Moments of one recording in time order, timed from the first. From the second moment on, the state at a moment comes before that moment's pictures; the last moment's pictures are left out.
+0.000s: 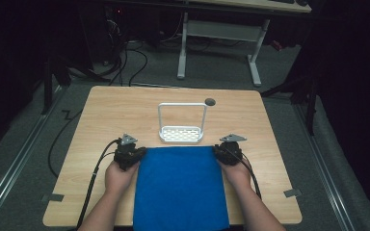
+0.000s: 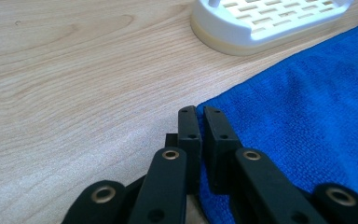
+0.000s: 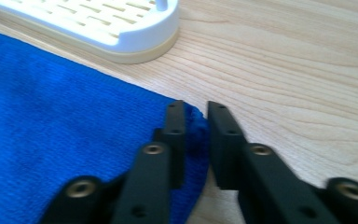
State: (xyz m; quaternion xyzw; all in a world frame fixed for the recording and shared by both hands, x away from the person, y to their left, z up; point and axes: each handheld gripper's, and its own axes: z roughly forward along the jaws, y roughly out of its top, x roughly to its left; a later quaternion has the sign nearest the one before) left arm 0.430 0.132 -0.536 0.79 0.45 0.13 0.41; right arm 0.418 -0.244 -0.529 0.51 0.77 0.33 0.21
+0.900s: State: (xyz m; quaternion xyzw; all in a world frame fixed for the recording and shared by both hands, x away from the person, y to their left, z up) left arm 0.384 0.141 -0.510 0.75 0.40 0.16 0.50; right arm 0.361 -0.239 -0.496 0.45 0.73 0.44 0.26
